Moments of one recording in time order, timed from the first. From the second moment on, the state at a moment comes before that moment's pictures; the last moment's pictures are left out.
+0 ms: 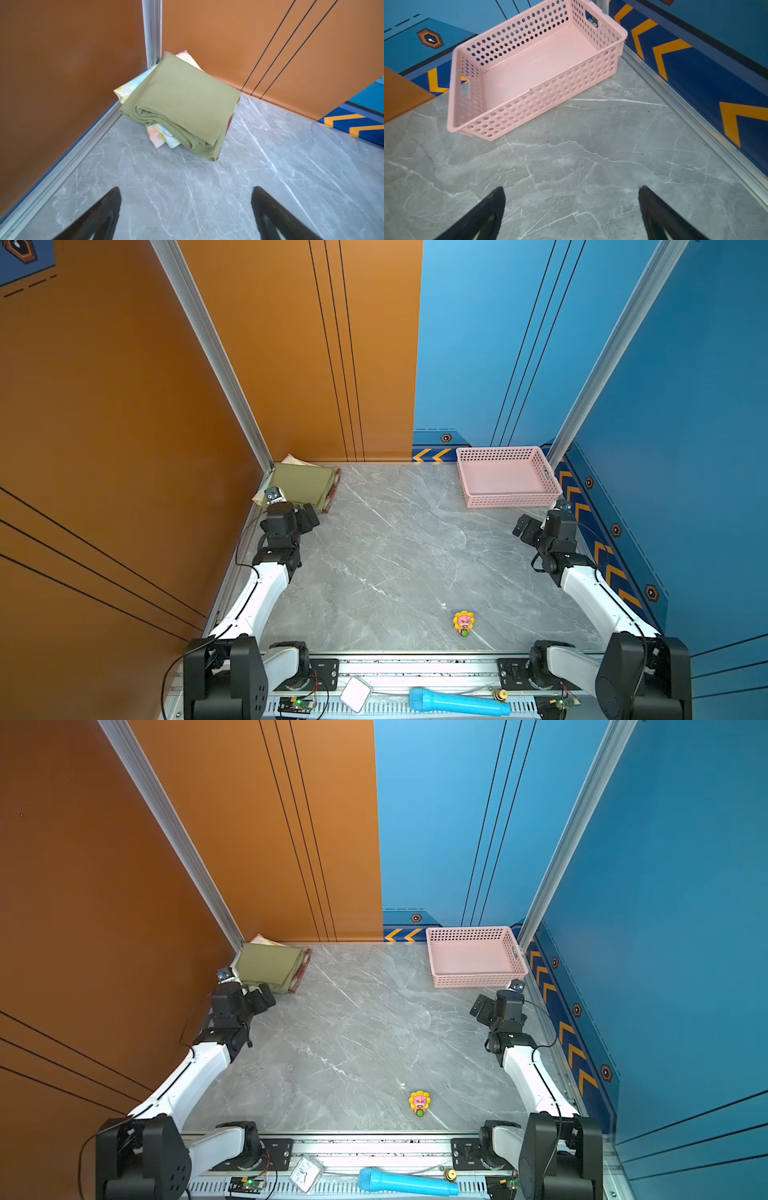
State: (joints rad) left arm 0.03 1.13 0.66 0.03 -0.24 -0.28; right arm -0.10 1.17 0.63 -0.05 0.15 0.35
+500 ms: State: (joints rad) left arm -0.05 1.39 0.41 0.45 -0.34 -0.10; right arm -0.05 1.35 0.43 0.38 0.27 0.24
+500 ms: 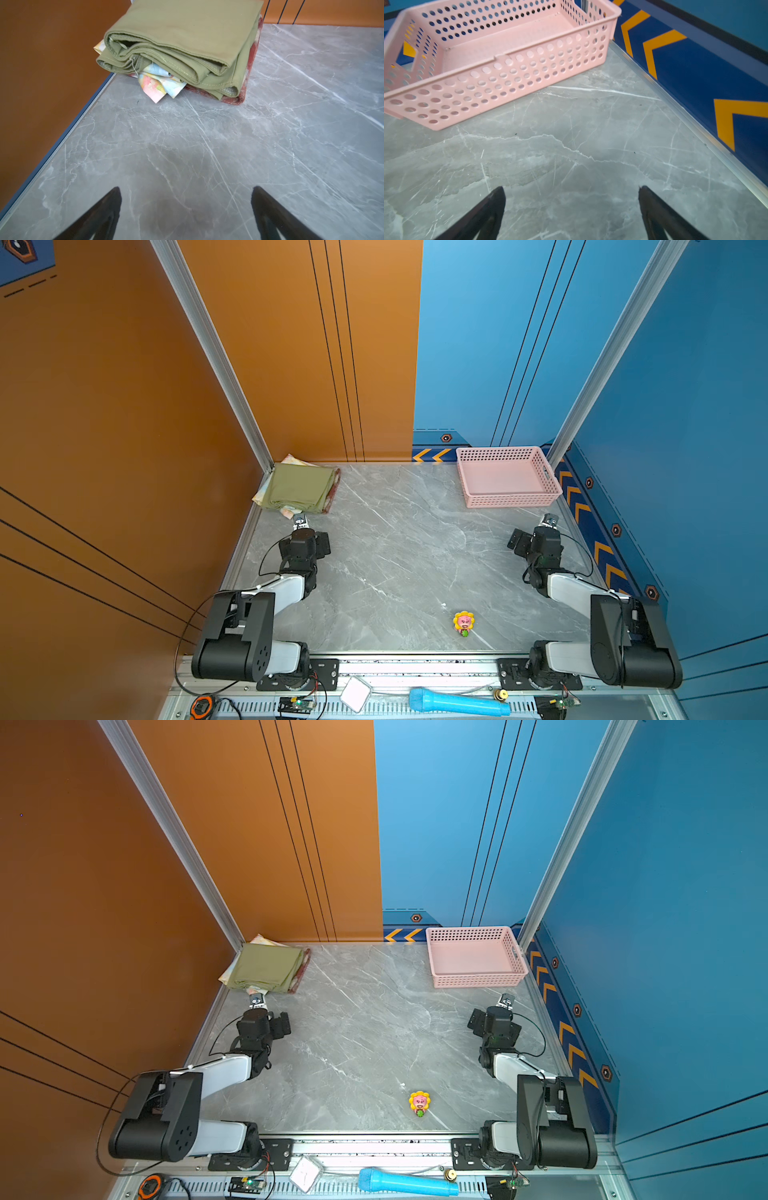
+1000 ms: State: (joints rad) left arm -0.05 1.56 0.35 0.84 -0.29 -0.04; right arm 0.01 1.43 0.34 0.72 0.29 0.16
